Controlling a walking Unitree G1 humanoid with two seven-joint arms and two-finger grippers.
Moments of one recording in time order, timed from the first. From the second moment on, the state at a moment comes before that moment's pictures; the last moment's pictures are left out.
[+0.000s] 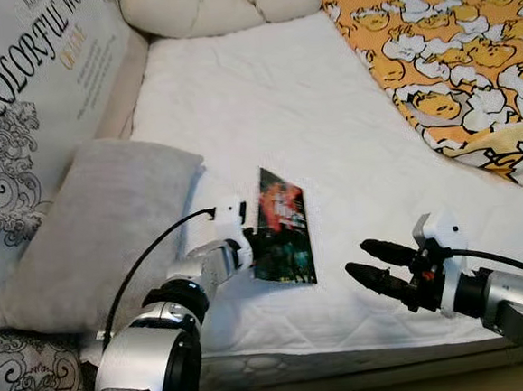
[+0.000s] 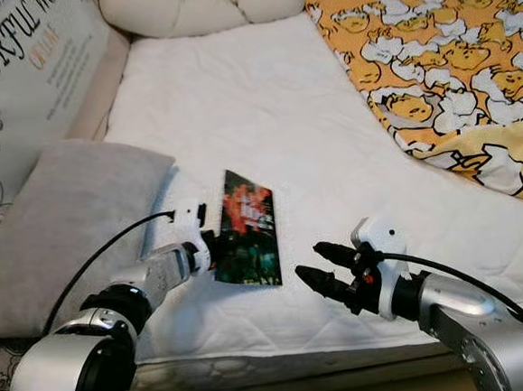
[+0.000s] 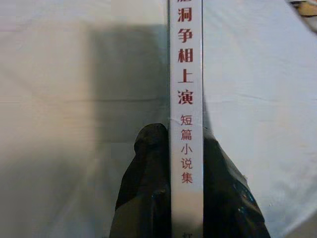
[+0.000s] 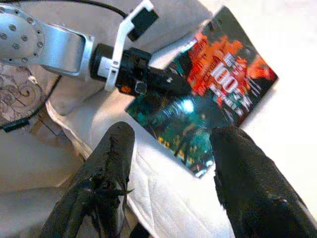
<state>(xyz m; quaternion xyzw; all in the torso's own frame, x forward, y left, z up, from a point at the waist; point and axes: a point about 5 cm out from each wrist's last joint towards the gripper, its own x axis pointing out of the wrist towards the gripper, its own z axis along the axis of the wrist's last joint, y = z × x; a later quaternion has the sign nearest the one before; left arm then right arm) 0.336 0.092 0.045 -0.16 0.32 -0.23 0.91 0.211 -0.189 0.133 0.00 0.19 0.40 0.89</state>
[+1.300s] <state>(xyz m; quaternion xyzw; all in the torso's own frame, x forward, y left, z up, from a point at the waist) 0.365 0.146 0.078 0.01 0.24 -0.17 0.96 0.209 -0.187 0.128 -0.02 0.22 0.41 0.89</state>
